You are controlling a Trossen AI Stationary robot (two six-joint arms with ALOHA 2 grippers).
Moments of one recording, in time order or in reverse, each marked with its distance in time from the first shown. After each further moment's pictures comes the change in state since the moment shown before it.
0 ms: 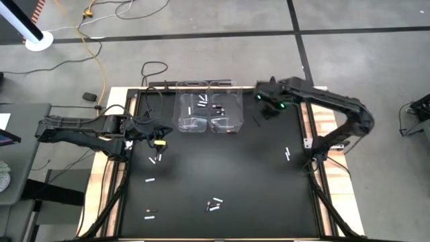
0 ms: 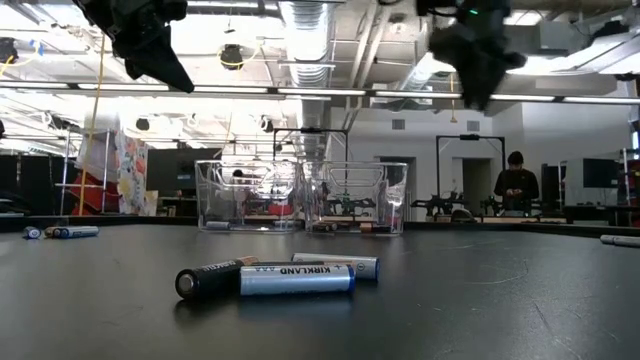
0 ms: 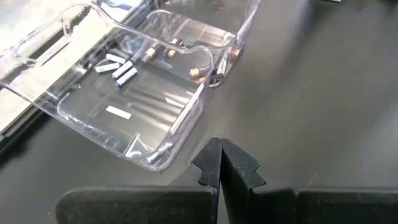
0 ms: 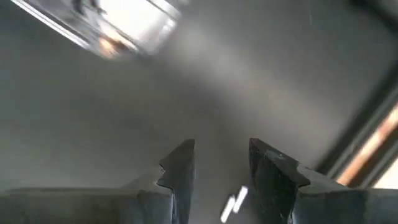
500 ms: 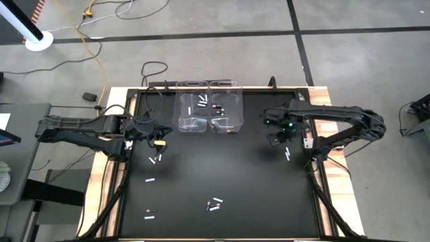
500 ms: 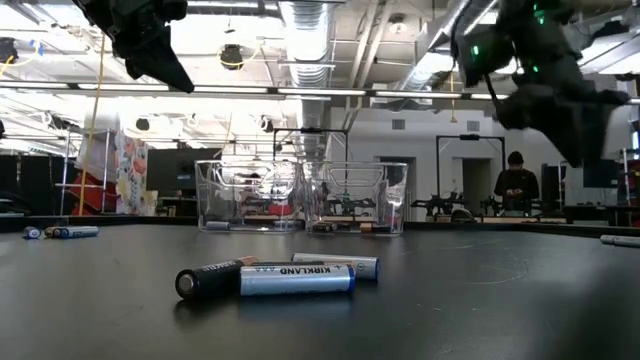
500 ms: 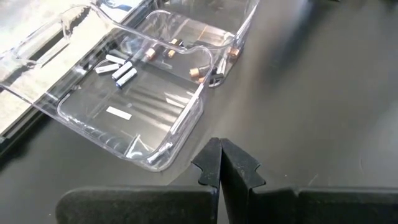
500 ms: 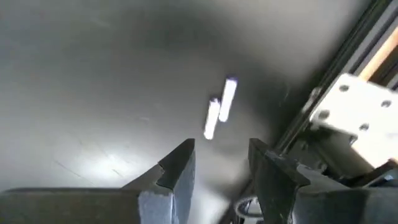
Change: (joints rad) left arm 0.000 0.000 0.000 0.000 0.000 0.006; right arm 0.011 -0.108 -0.496 0.010 -0.239 0.230
